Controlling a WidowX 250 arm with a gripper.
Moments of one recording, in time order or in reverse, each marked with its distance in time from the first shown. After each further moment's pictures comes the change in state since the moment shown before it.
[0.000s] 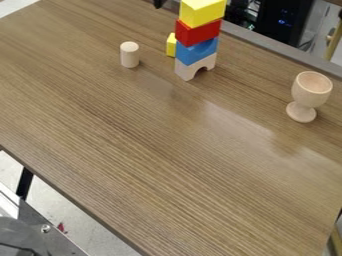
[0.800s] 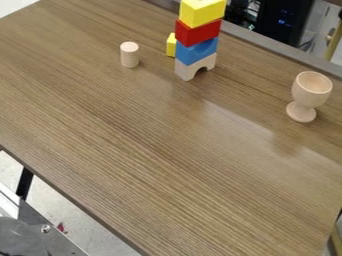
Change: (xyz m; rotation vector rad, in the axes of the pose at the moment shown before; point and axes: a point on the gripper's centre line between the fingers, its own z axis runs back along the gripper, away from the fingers) arm 0.025 -0.069 0.023 -0.024 -0.098 -0.247
